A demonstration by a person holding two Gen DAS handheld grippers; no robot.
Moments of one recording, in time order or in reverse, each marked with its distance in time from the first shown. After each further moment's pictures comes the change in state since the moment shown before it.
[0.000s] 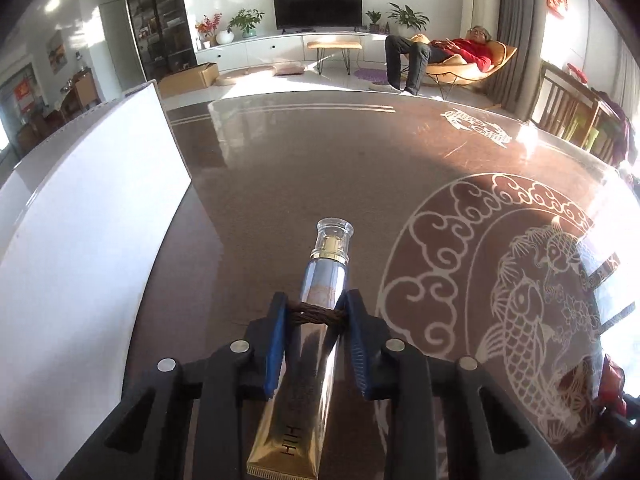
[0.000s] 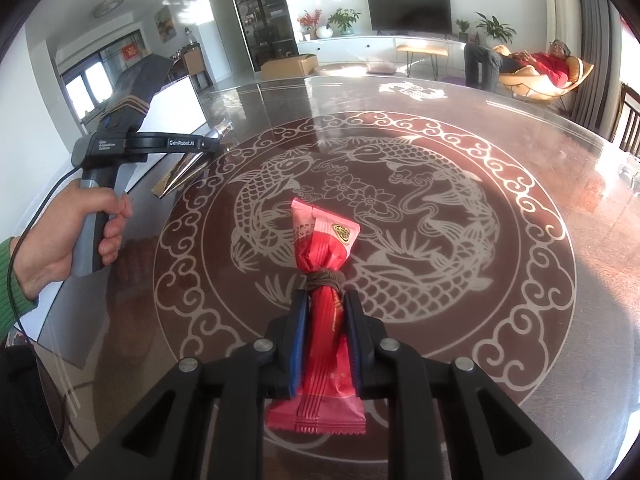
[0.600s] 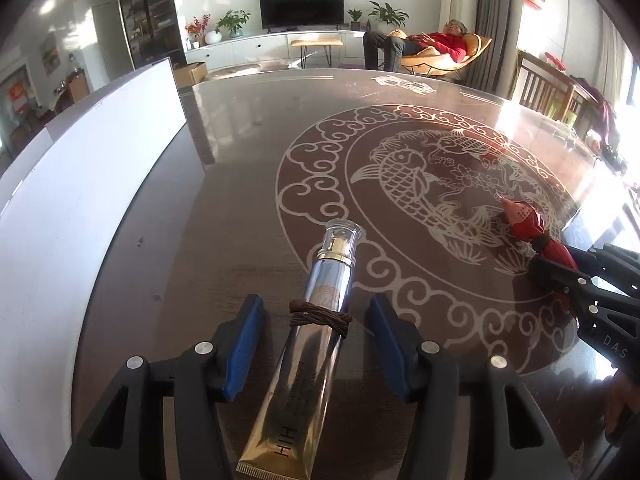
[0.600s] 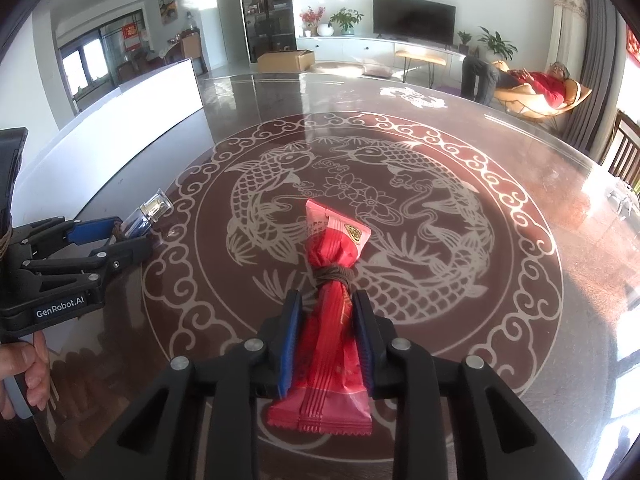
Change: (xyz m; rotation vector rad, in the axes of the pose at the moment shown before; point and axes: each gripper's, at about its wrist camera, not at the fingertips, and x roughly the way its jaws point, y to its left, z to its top) left arm -0.082 -0.044 -0.105 0.030 0.004 -0.024; right arm -0.001 0.015 -0.002 -0.078 0.009 -0.084
